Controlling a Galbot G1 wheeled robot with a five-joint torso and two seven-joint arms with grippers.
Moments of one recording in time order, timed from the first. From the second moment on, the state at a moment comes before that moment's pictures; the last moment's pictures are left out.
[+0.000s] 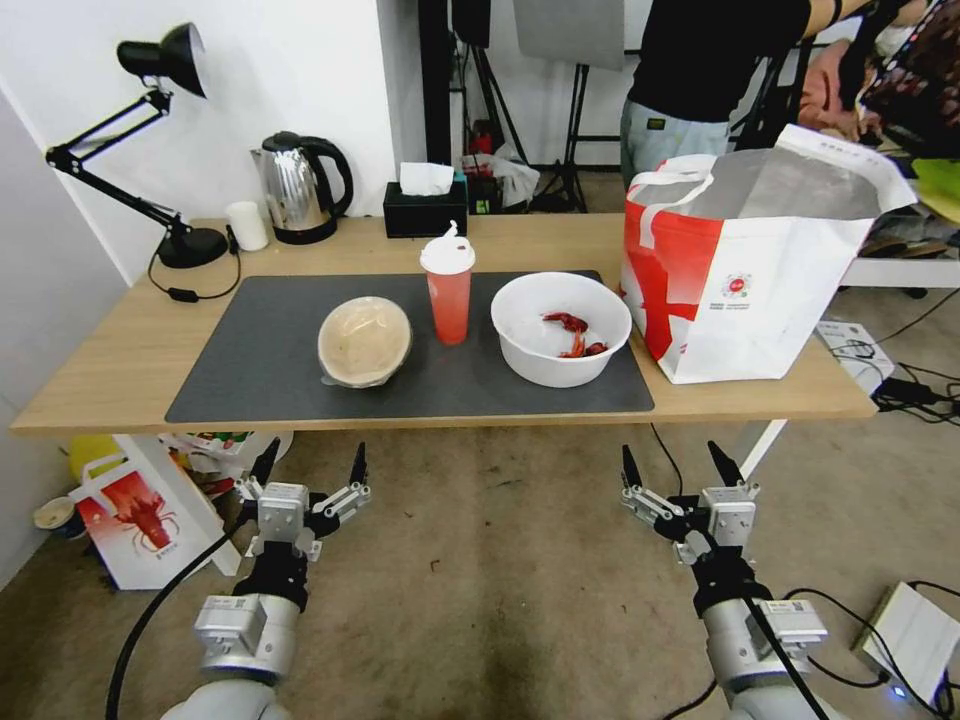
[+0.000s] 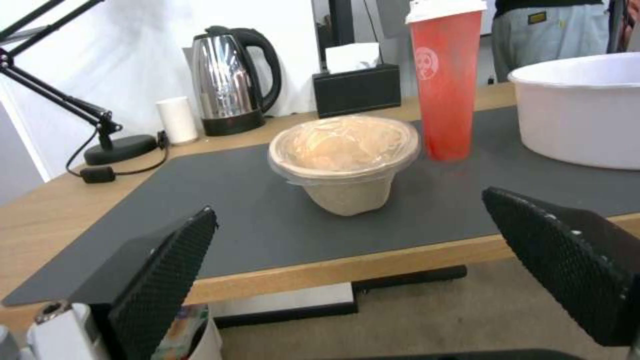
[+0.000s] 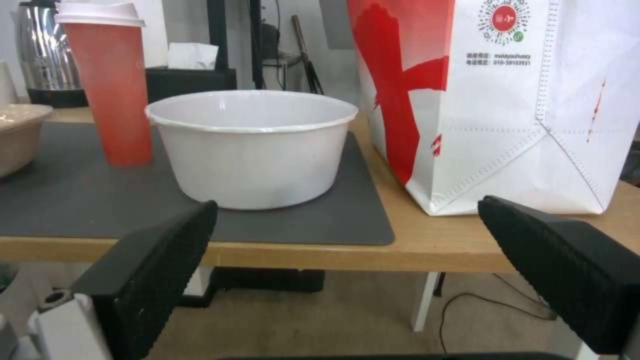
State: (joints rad) left arm 1.80 -1.50 -0.55 -2.30 0.00 0.00 0.00; right arm -1.80 1.50 0.55 2.30 0.00 0.00 0.00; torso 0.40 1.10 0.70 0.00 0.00
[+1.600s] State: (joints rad) left arm 1.80 -1.50 -0.55 -2.30 0.00 0.00 0.00; right arm -1.51 1.34 0.41 2.20 0.10 0.59 -0.08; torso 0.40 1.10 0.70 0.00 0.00
